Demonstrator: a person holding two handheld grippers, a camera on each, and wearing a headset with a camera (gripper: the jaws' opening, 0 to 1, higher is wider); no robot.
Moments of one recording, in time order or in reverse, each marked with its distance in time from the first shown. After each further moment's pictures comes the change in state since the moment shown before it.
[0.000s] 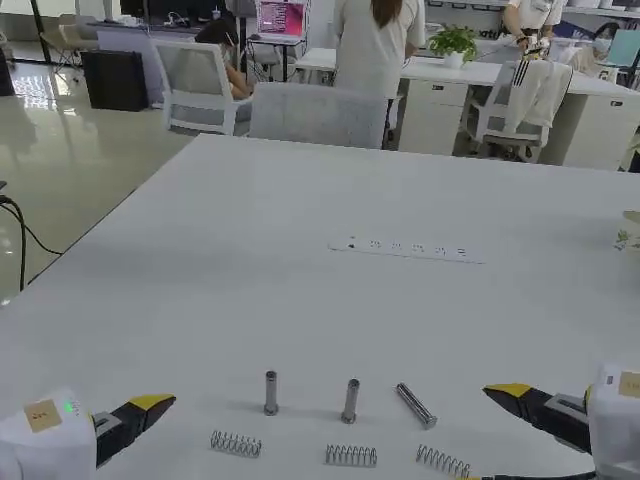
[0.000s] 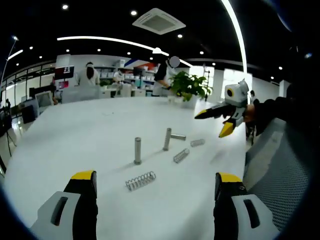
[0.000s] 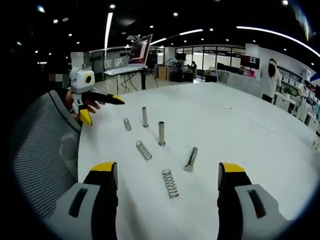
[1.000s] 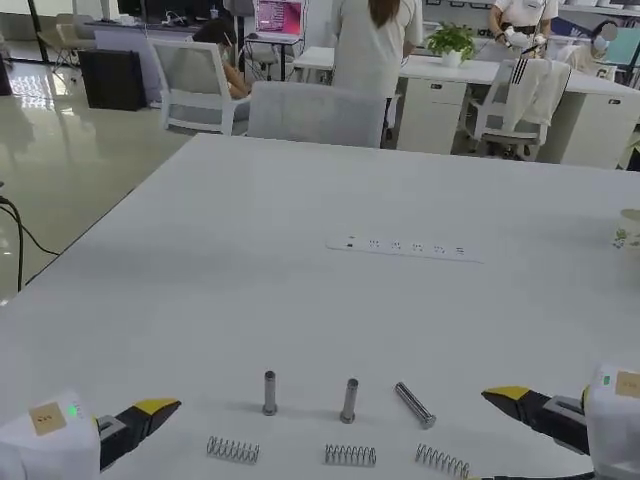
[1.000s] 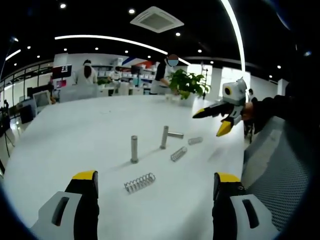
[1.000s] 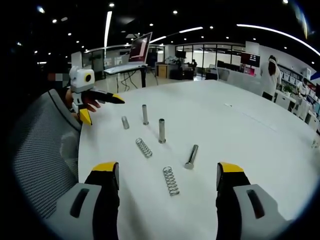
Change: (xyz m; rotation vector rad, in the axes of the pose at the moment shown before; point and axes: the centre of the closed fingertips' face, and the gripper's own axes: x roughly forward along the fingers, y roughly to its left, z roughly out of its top) left arm 0.000 -0.002 -0.001 0.001 0.004 -0.004; right arm 0.000 0.001 -0.002 0.005 0.007 0.000
